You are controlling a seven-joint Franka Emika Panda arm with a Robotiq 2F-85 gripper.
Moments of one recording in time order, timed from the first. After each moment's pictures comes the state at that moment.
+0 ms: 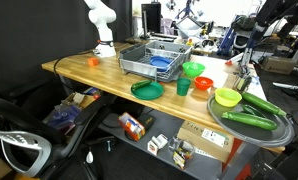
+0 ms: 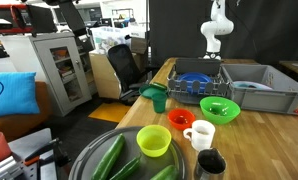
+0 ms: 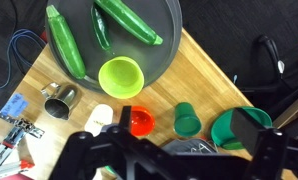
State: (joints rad) arm -0.01 -0.72 0.19 -2.75 0.01 2.25 0.32
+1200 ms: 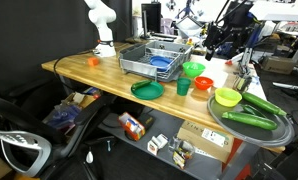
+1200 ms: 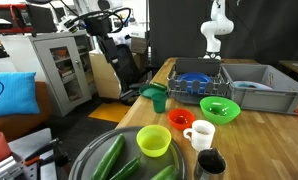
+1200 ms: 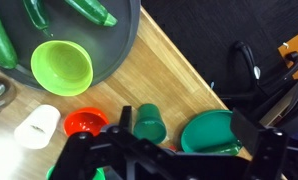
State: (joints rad) arm 0.03 -0.25 0.22 -2.57 0.02 2.51 0.35
